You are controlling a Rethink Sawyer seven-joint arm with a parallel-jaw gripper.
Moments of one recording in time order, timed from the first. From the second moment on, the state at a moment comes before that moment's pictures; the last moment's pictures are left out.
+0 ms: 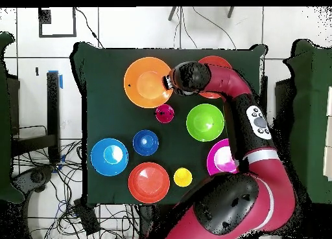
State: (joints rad) arm -0.60 -0.26 0.59 1.14 -0.42 0.82 1.27
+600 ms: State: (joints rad) arm -0.63 -0.27 0.59 1.17 -0.43 0.82 1.27
